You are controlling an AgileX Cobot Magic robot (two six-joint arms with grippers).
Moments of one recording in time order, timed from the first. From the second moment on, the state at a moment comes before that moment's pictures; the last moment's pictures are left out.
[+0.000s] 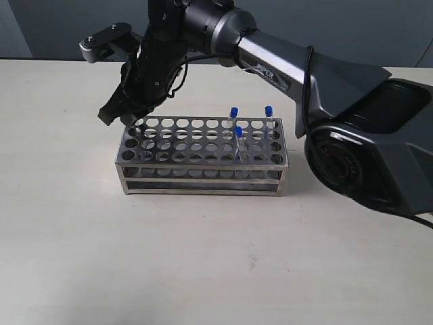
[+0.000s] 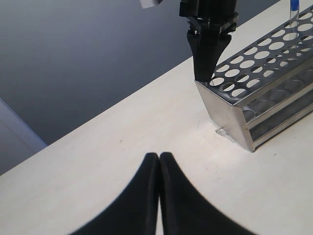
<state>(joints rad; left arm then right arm) -0.28 0.00 0.01 0.56 0.30 -0.12 0.86 2.50 -2.39 0.29 1.09 -0.39</state>
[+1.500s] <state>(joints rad) -0.28 0.00 0.01 0.56 0.30 -0.12 0.81 2.07 -2.08 -0.03 1.22 -0.07</state>
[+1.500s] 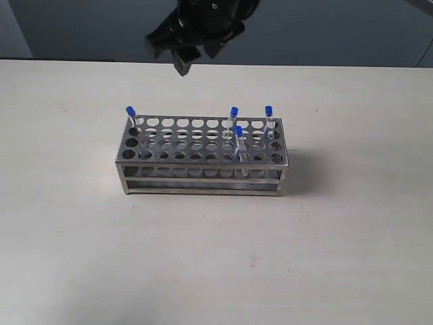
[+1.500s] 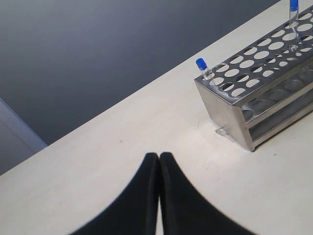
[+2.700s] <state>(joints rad) -0.28 0.00 0.01 0.56 0.30 -0.12 0.79 2.08 -1.73 -0.11 1.16 0.00</state>
